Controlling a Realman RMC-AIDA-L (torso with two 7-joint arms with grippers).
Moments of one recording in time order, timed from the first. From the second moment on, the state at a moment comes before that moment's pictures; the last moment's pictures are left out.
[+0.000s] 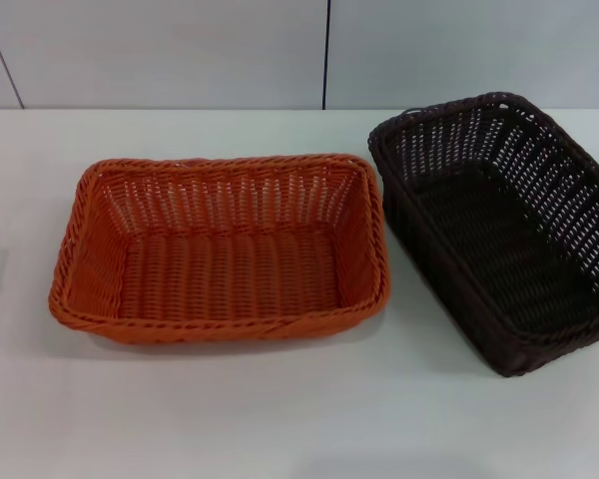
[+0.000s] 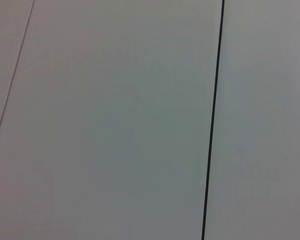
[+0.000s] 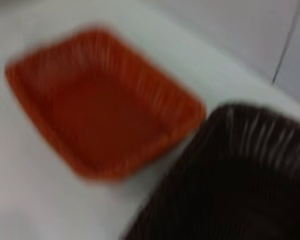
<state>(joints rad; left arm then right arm) -0.10 -2.06 -1.30 -0.49 2.54 1.27 -0.12 0.69 1.82 -0.91 -1.50 -2.34 -1.99 2.22</state>
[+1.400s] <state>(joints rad) -0.08 -2.07 -1.26 -0.49 2.54 1.27 -0.15 0.67 1.99 -1.04 -1.61 -2.57 -2.17 1.83</state>
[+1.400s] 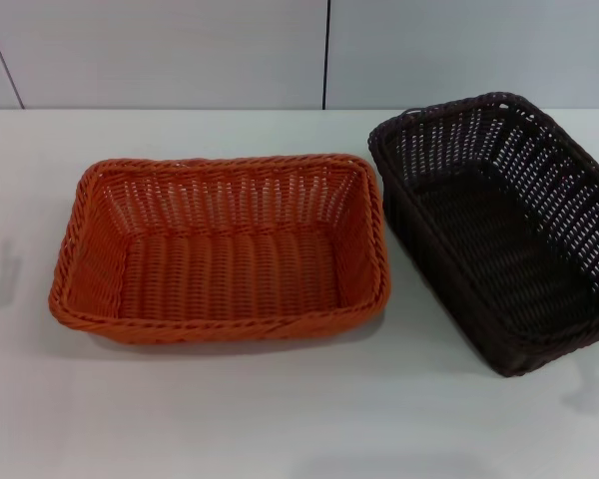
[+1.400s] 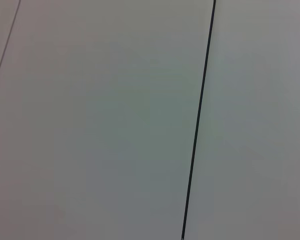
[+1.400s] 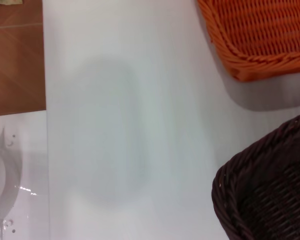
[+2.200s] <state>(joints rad) -0.07 -2.07 -1.23 -0.50 2.54 1.28 -0.17 0.67 2.01 -1.11 -1.45 -2.64 -2.02 1.77</state>
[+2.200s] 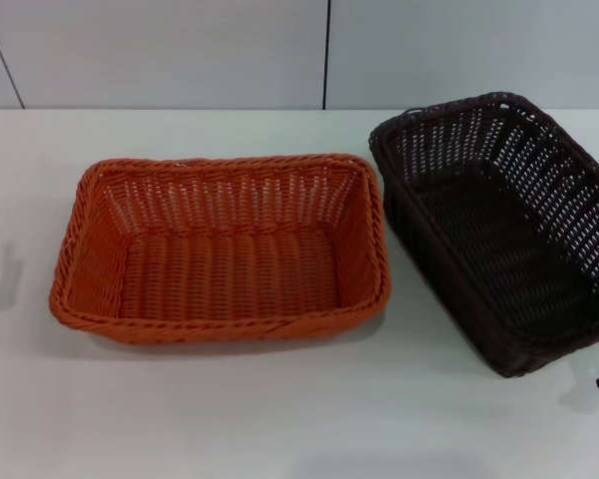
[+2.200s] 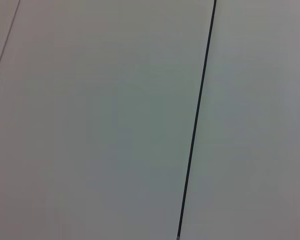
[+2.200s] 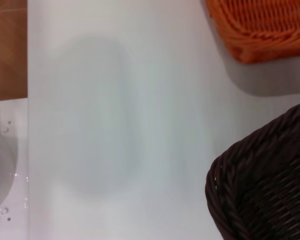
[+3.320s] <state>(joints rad) -0.06 -2.07 -1.24 -0.50 2.54 1.30 -0.18 0.69 2.04 -1.18 -1.21 -2.77 -1.73 1.70</state>
